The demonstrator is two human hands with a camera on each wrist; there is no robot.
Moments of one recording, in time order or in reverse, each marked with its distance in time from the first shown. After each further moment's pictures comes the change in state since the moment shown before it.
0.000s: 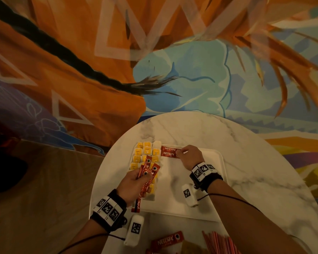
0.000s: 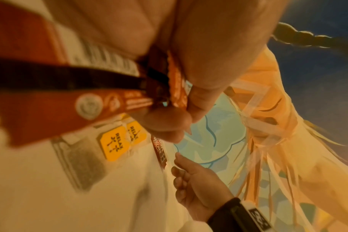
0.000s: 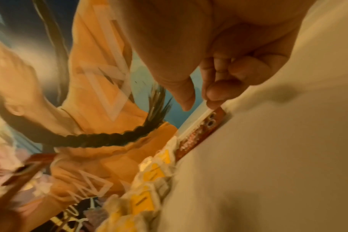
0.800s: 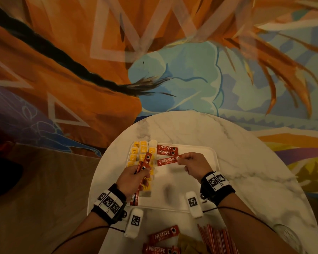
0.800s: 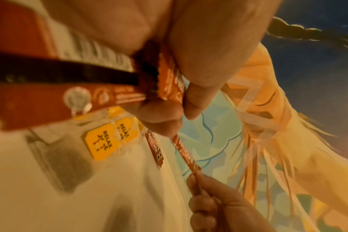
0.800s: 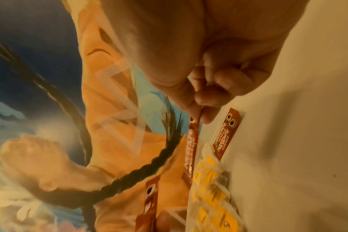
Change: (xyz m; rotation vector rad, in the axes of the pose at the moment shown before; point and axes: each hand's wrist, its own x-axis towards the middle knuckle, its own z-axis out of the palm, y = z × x) left_hand 0.003 0.006 0.009 -0.005 0.081 -0.004; right_hand -0.055 0.020 -0.026 0.604 -0.138 0.115
